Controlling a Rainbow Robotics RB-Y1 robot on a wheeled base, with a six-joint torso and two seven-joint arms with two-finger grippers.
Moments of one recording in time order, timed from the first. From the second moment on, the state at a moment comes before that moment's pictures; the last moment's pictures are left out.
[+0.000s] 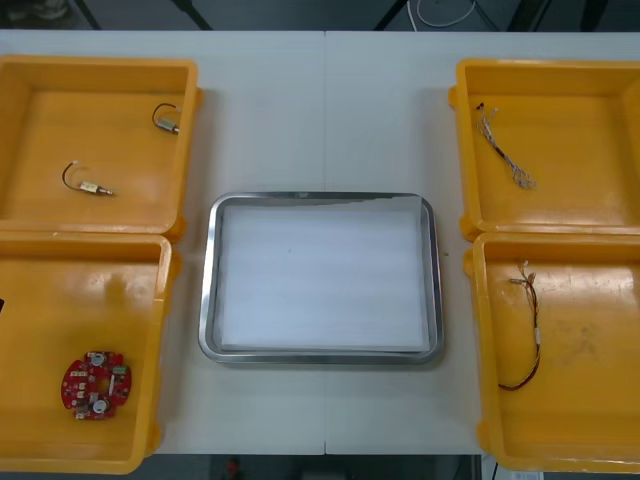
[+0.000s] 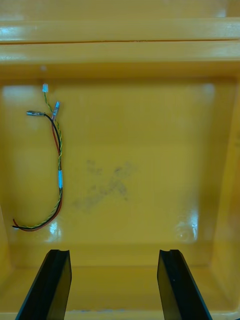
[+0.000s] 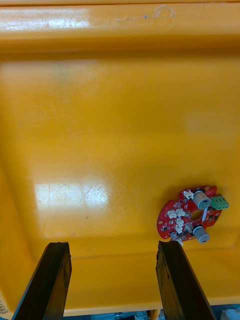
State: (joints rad) right arm 0.05 -0.68 -0.50 -2.35 -0.87 1.92 1.36; left arm 0.01 0.91 0.39 -2.04 1.00 1.80 -1.44
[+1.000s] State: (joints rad) right arm 0.05 -0.68 -0.50 -2.35 -0.87 1.92 1.36; left arm 0.01 0.91 0.39 -2.04 1.00 1.80 -1.44
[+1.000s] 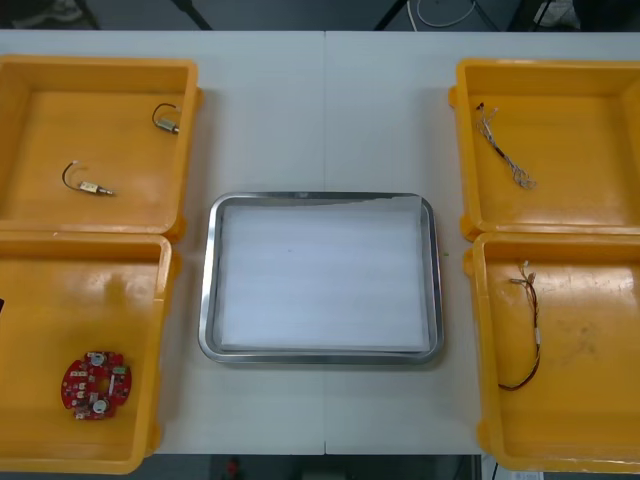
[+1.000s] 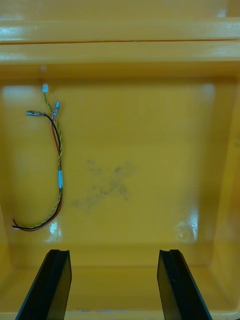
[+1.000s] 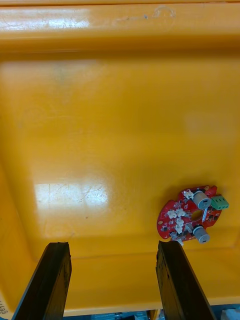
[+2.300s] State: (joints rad) right arm 0.05 -0.68 -0.50 -2.35 -0.87 1.92 1.36; left arm 0.01 0.91 0.39 -2.04 1.00 1.80 -1.44
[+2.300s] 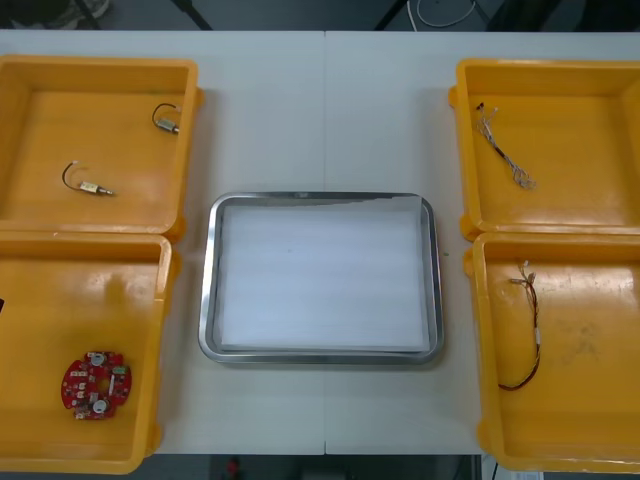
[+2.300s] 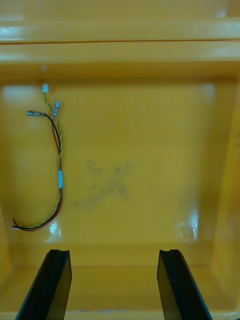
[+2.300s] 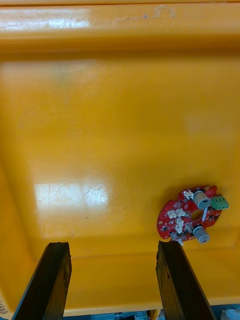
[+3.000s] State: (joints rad) right arm 0.05 -0.68 -0.50 -2.35 -0.87 1.92 1.36; left arm 0.01 0.91 0.39 -2.04 1.00 1.80 -1.44
